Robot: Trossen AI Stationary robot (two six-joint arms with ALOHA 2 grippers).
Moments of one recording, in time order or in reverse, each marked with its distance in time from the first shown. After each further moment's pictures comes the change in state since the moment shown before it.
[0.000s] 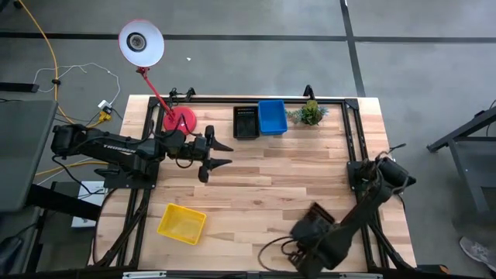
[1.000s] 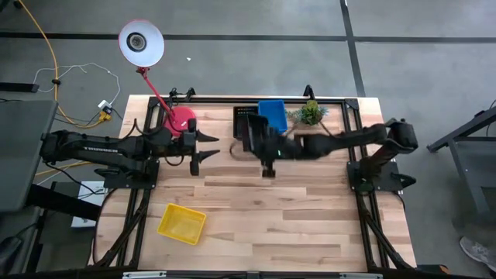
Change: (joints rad) left arm 0.000 -0.286 -0.001 -0.389 -0.215 0.090; right arm -0.836 -0.351 -0.369 0.821 0.018 -1.783
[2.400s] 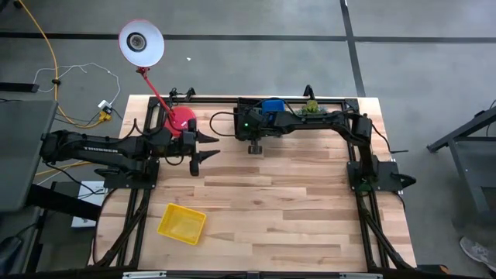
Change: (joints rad) left arm -0.002 0.000 0.000 0.017 0.003 -0.056; right arm -0.268 0.428 0.443 -0.313 -0.058 -0.205
